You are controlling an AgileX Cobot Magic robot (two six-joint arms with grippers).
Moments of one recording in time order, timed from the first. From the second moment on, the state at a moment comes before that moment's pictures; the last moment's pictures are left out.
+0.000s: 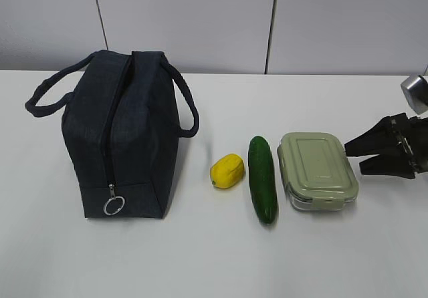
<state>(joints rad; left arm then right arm) -0.09 0.01 -0.52 -0.06 1.13 0.13 -0.40 2.09 -1.16 1.12 1.17 -1.13</state>
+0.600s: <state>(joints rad) -0.09 0.01 -0.52 -0.07 1.13 0.13 -0.35 2.23 -1.23 1.15 1.18 -1.18</state>
